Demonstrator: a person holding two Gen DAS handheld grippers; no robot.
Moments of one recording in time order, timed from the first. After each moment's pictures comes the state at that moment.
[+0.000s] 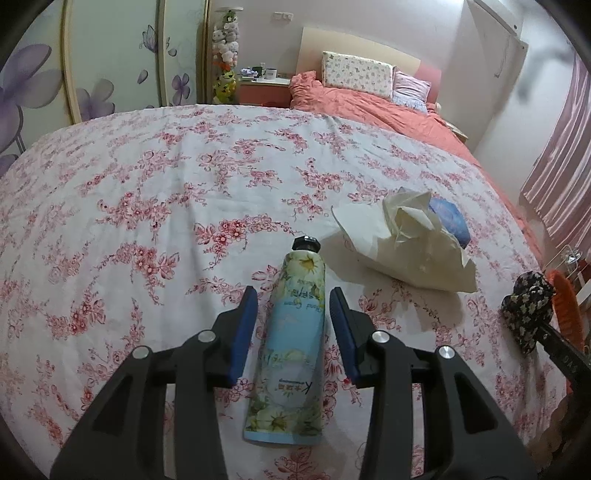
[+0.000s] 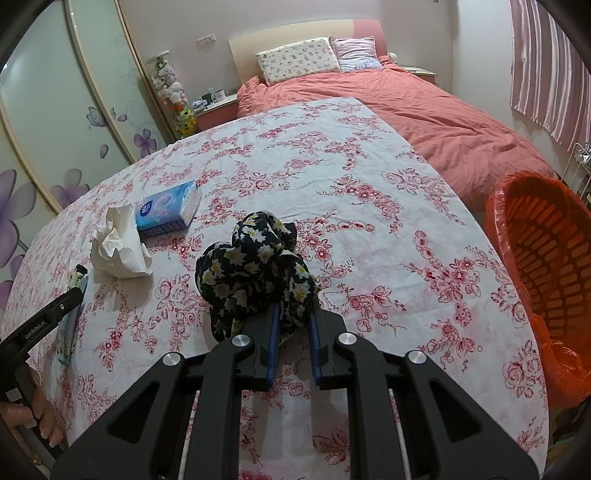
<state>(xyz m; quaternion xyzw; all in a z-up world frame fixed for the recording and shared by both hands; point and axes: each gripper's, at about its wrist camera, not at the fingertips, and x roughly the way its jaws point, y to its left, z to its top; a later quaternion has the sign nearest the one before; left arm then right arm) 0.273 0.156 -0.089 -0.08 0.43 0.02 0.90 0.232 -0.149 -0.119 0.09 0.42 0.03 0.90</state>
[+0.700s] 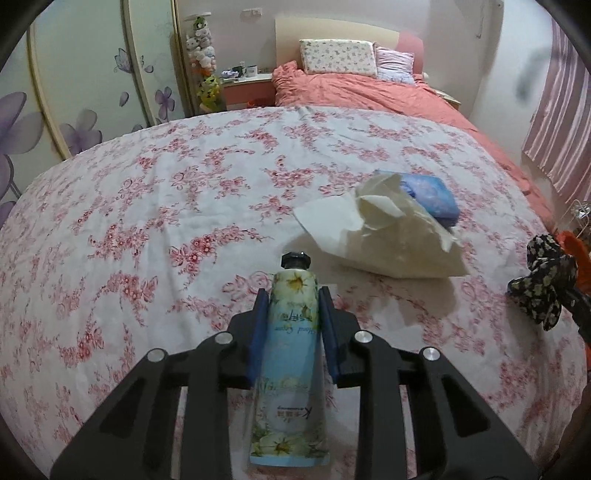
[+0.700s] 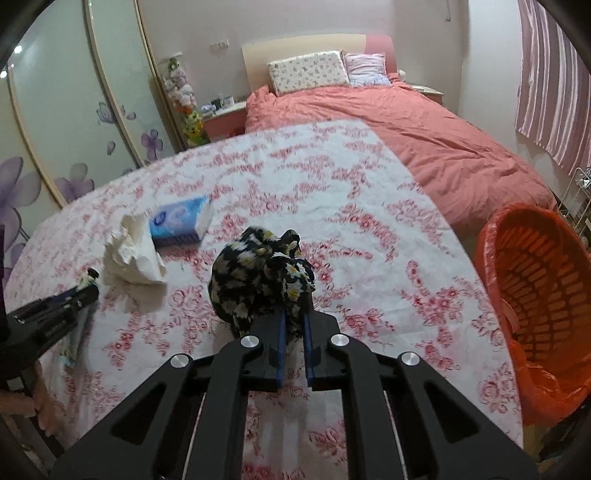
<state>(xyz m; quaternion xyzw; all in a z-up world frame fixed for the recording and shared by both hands) 0.281 0.124 -0.082 -0.01 0.45 0.01 0.90 0.225 -0.150 -0.094 0.06 0.39 0.04 0.92</state>
